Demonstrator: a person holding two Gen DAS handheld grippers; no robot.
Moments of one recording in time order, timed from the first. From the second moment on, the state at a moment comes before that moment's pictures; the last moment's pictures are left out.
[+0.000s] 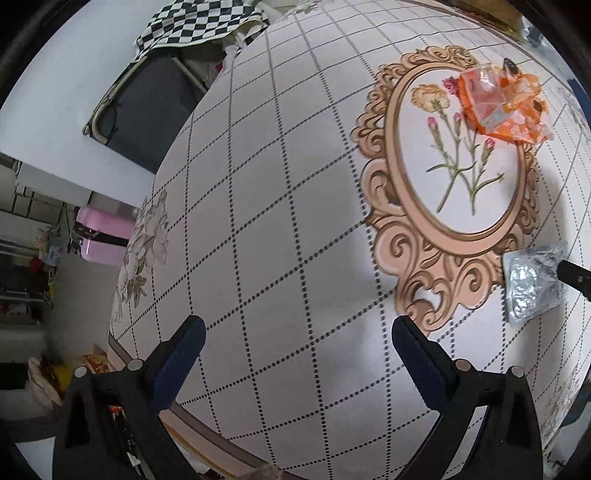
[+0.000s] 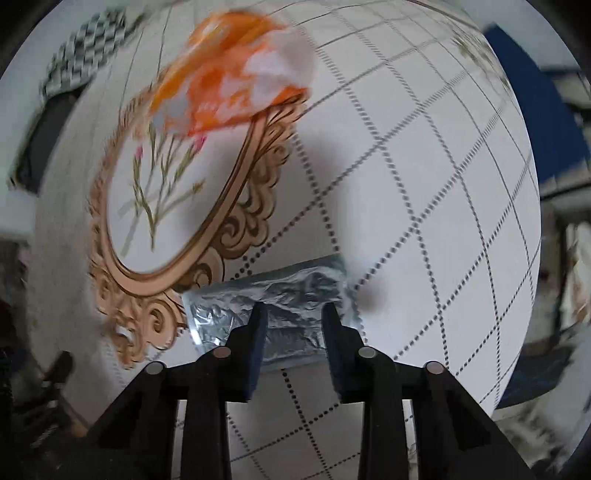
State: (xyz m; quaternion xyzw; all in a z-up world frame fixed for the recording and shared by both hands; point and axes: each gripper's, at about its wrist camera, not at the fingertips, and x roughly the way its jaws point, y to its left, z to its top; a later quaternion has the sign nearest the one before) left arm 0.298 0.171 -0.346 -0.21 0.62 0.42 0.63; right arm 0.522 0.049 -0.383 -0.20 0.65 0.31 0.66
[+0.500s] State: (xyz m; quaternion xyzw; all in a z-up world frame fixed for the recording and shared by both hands) left arm 0.296 0.143 -0.388 -0.19 0.64 0.43 0.60; right arm 0.470 0.083 -0.382 -0.54 0.45 0.50 0.50
